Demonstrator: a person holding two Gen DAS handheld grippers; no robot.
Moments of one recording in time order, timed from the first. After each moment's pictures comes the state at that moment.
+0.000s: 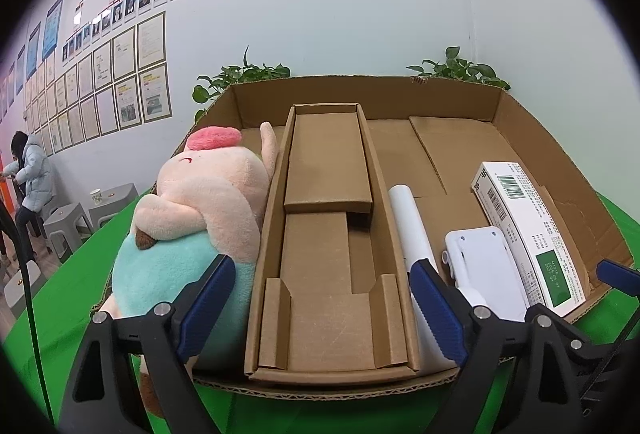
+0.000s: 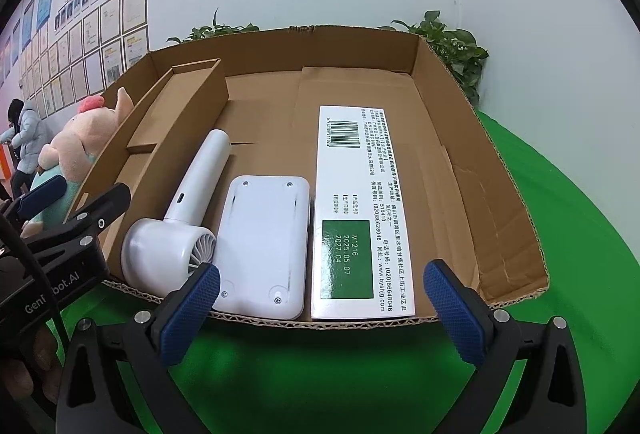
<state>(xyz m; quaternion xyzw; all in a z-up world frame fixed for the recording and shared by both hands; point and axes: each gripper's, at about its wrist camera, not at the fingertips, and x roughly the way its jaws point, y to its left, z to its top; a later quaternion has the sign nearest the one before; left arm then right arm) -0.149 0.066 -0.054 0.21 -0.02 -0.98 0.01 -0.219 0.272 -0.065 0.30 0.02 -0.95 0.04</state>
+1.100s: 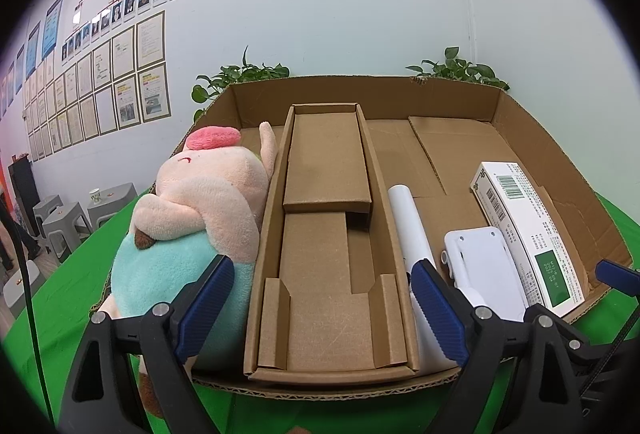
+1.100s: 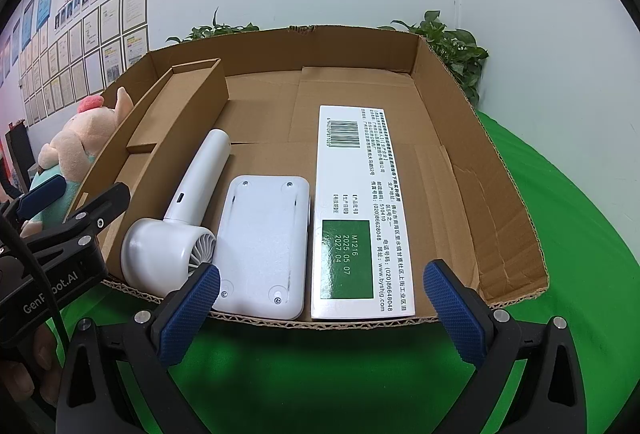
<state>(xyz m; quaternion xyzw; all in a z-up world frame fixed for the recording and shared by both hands) -0.149 0.067 -0.054 0.21 -0.02 -0.98 0.01 -0.220 0.270 -0.065 0.30 0.02 -0.95 0.04</state>
